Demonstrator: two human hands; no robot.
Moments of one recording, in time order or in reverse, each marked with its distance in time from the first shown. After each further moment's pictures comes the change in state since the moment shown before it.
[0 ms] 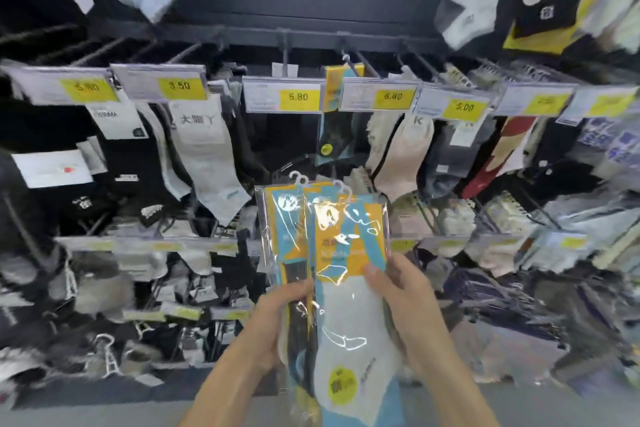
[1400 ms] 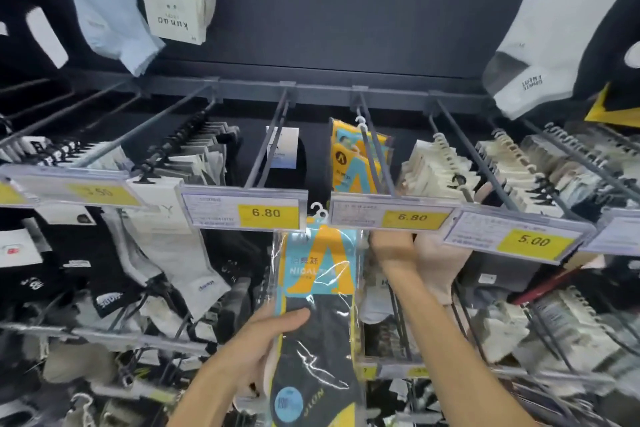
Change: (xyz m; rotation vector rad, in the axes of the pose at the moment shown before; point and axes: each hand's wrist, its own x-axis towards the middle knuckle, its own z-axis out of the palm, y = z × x) left_hand 0.144 0.084 -0.018 0.188 0.081 0.143; right_hand 0.306 -0.027 0.011 -0.430 0.107 -0.159
